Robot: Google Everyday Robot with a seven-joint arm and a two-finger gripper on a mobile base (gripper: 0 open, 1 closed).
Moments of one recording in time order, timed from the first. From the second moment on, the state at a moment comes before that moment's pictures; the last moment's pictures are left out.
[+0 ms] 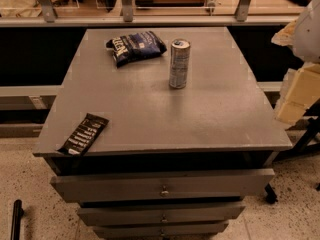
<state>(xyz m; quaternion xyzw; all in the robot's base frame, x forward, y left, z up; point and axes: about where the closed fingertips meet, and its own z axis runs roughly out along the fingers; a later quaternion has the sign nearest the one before) 0.438 -0.215 0.983 -0.60 0.78 -0.04 0.17</state>
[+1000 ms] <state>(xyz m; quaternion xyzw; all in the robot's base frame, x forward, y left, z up) 0.524 -0.200 1.016 -0.59 0.76 -0.01 0.28</state>
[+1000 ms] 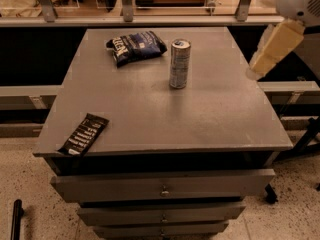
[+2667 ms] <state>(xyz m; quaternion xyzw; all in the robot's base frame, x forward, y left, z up) 0.611 -0.097 1.033 -0.56 0.69 0.14 0.44</state>
